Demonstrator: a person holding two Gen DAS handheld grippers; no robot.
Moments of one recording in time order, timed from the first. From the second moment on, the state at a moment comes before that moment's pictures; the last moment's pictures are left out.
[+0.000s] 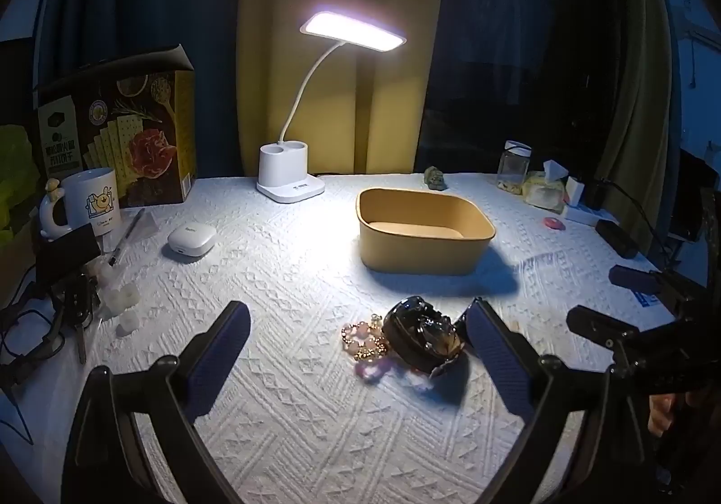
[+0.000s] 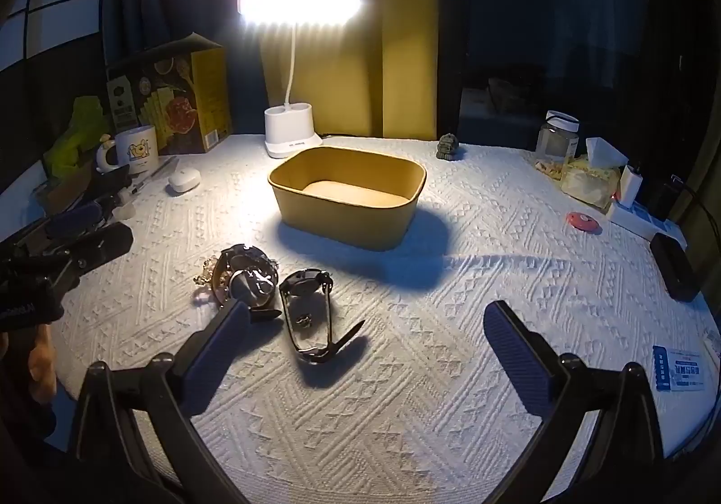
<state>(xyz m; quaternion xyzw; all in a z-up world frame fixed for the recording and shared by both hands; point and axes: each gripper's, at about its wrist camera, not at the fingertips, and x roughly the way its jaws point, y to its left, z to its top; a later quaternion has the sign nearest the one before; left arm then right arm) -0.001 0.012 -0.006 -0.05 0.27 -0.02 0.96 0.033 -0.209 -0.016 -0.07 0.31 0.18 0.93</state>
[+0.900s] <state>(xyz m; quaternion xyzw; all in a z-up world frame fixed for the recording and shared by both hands) -0.004 0.021 -0.010 -0.06 0.27 -0.01 0.96 0.033 -0.207 -0.018 -0.06 0.31 0.18 0.93</state>
